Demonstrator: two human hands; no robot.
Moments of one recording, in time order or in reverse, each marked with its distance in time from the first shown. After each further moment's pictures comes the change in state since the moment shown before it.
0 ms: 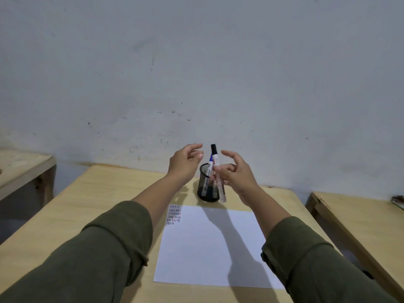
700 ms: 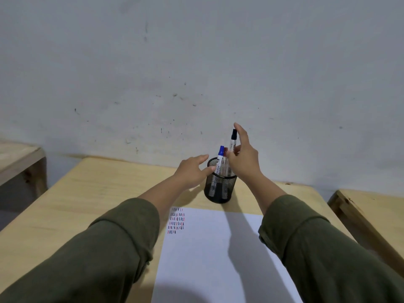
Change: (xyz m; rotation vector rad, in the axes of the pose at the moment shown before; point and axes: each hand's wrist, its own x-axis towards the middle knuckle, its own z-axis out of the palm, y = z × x) left_hand 0.052 -0.063 0.015 0.571 -0.302 -0.066; right_hand 0.094 0.034 0.005 -0.548 0.223 -0.132
